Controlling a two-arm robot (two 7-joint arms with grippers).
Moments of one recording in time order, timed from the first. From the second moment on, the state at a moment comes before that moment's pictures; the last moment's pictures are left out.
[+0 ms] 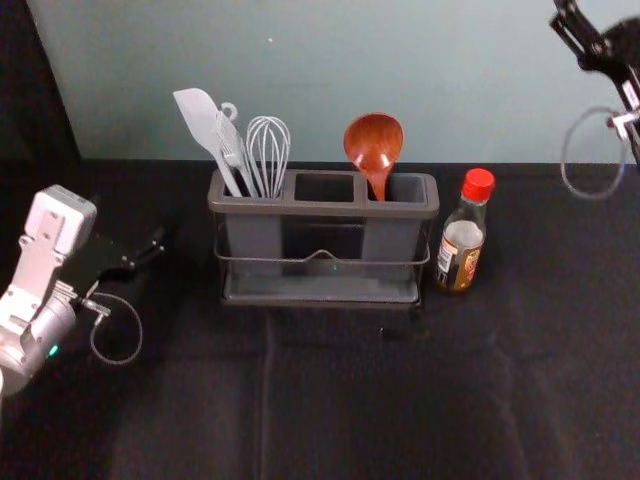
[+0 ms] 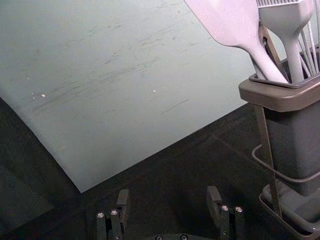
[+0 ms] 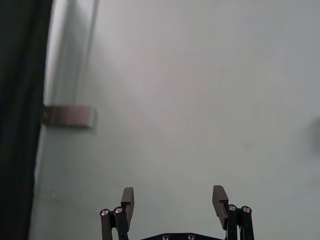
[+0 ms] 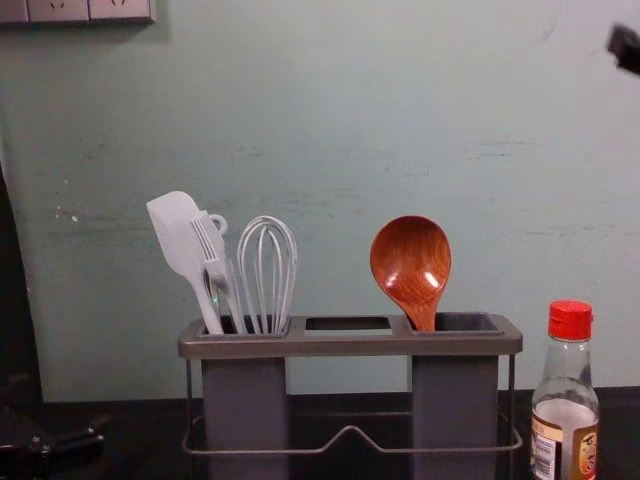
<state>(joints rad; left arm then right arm) -0.20 0.60 0.45 -1.41 -0.25 -0.12 0.03 0.36 0.29 -0.03 -1.45 0.32 -0.33 0.34</state>
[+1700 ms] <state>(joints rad) -0.20 0.60 0.45 -1.41 -0.25 -0.12 0.03 0.26 0.33 -0.10 -1.31 0.04 -0.04 0.25</state>
